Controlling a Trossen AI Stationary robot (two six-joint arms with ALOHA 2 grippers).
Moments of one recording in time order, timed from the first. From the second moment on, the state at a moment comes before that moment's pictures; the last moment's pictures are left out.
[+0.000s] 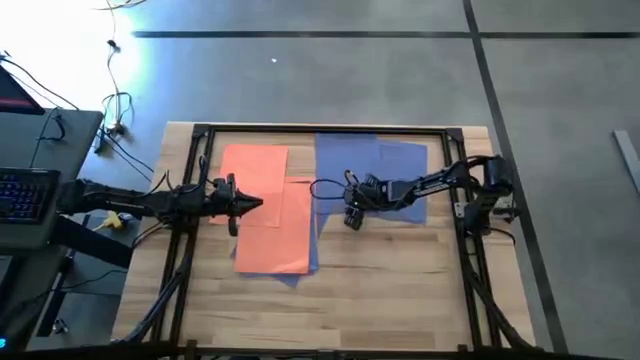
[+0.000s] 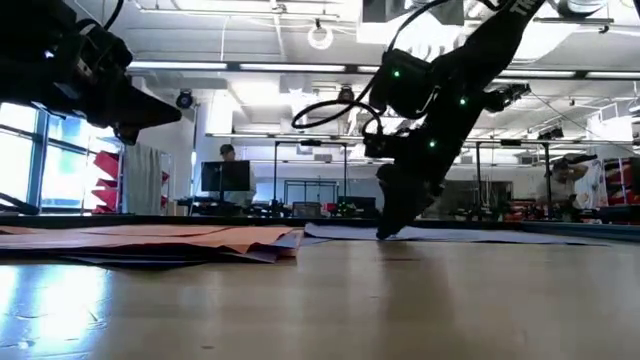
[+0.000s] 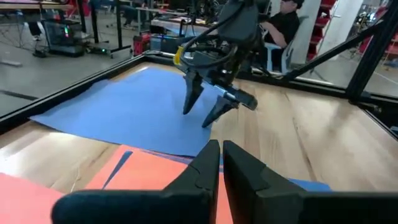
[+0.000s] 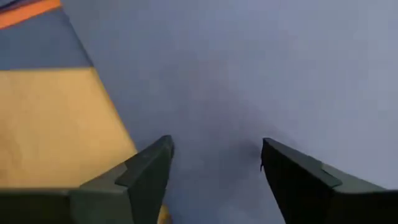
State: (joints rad) left arm -0.03 0.40 0.01 0.26 -0.21 -0.15; right arm -0.06 1.81 0.89 -0.22 0.23 0.34
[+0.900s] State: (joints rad) left arm -0.03 0.40 0.01 0.25 -0.21 -0.16; right arm 0.11 1.72 0.88 -0.86 0.41 0.77
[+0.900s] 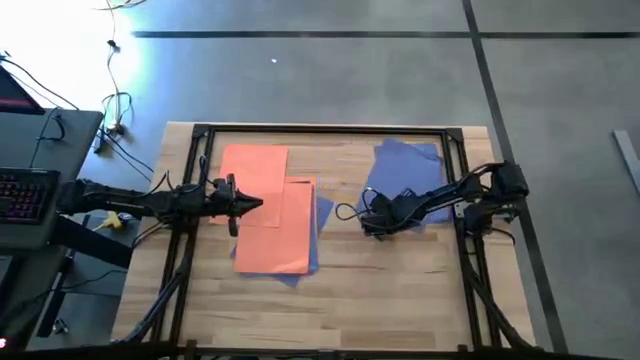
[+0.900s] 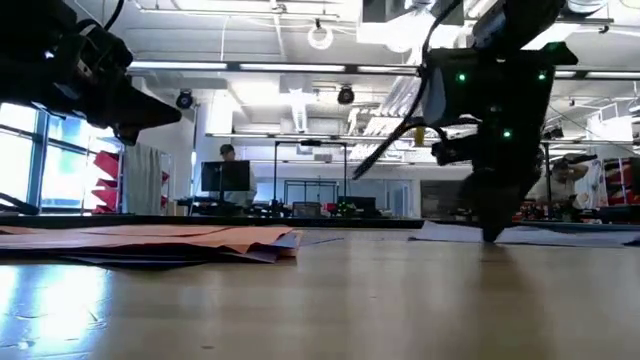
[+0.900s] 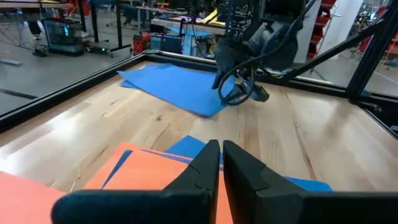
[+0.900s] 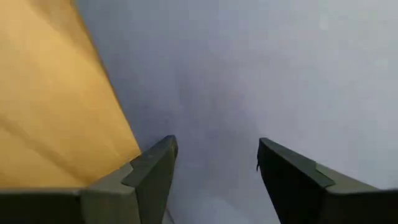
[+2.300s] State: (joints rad) left arm -0.03 0.40 0.01 0.26 -0.21 -0.16; right arm 0.10 1.72 0.86 -1.02 0.50 0.34
